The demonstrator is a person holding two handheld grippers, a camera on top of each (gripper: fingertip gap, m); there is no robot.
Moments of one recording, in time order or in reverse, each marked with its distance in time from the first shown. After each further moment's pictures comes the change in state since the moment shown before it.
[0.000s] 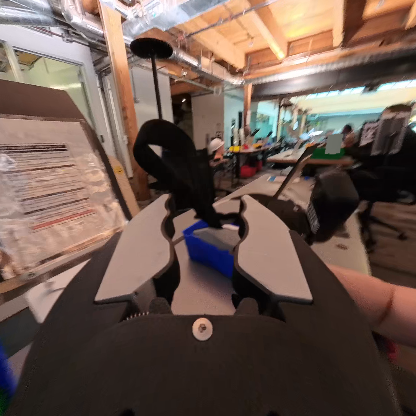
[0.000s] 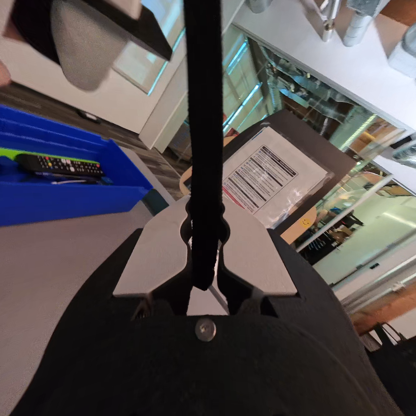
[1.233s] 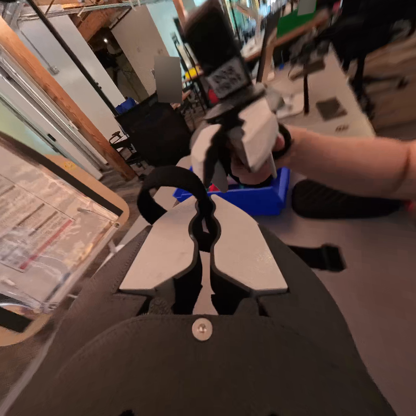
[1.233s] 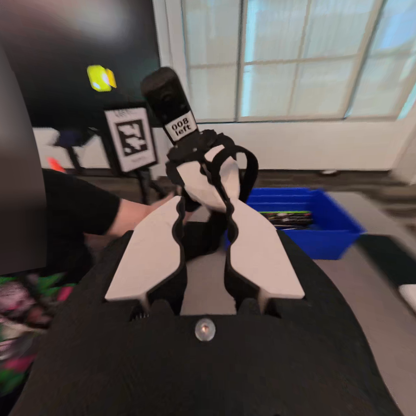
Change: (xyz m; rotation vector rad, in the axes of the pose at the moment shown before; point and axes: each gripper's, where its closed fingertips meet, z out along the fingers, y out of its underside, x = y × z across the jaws) left arm 0.025 0.060 0.010 -0.267 0.271 0.331; right arm -0.043 -0.061 -0.056 0.263 -0.991 0.714
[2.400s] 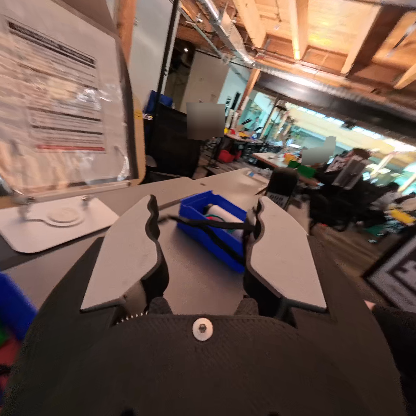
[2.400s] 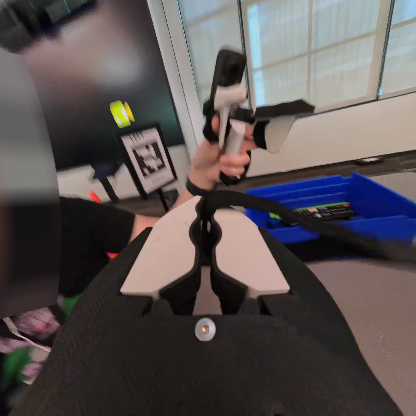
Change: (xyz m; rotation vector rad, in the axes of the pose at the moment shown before) left arm -0.111 0.012 -0.070 0.194 -0.165 -0.734; right arm 0.017 0.027 0.023 0.083 -0.083 0.226
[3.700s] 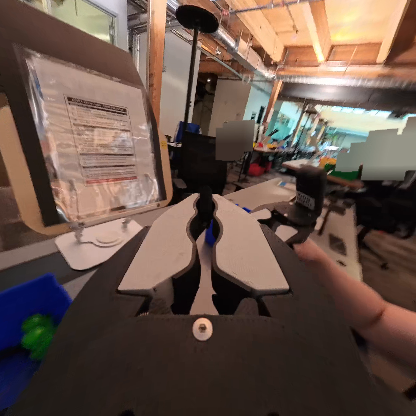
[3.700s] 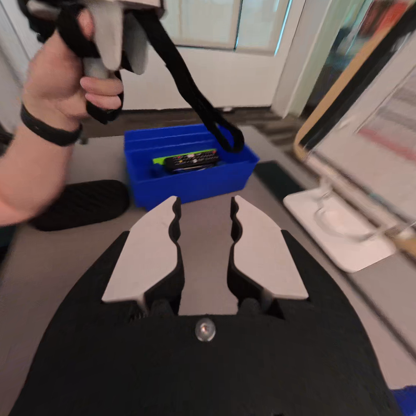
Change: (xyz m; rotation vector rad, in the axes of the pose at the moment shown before) left arm 0.001 -0.015 -0.013 0.102 -0.094 0.126; right arm 0.079 0.018 -0.041 -0.313 0.604 -0.311
